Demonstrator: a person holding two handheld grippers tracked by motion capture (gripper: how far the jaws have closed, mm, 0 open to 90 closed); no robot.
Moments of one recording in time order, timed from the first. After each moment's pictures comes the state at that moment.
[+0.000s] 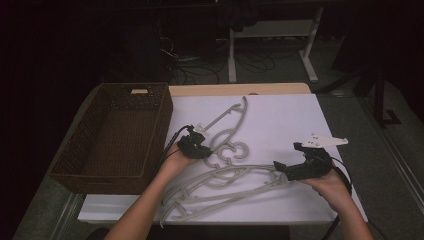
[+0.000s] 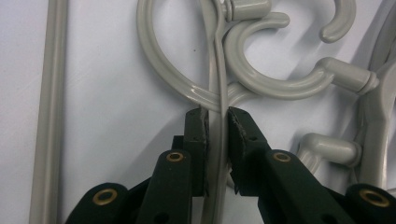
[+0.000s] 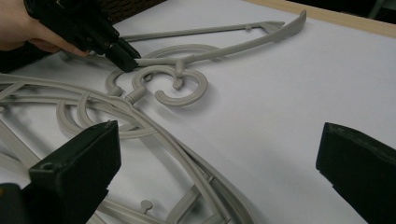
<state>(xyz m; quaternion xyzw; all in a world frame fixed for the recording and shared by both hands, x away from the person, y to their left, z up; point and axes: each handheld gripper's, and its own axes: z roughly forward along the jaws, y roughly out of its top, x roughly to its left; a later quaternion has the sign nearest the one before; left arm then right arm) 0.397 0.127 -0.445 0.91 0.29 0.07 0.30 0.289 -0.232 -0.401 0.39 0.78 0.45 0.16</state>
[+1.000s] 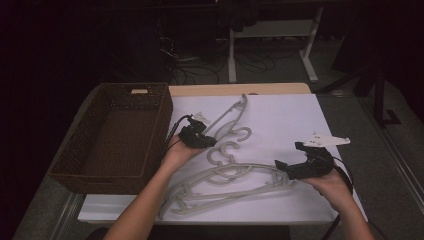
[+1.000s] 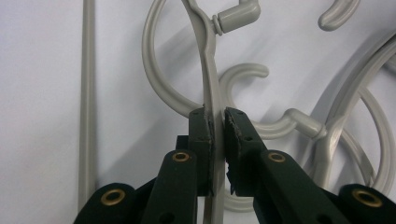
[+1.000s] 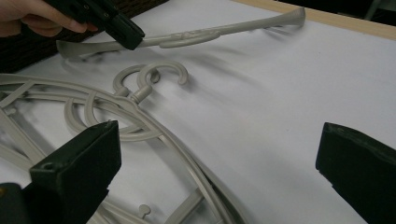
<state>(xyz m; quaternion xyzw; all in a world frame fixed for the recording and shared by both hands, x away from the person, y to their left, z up) 0.408 0.121 -0.416 0.88 0.31 0.05 0.35 0.290 -0.235 -0.400 0.40 0.78 0.46 0.16</state>
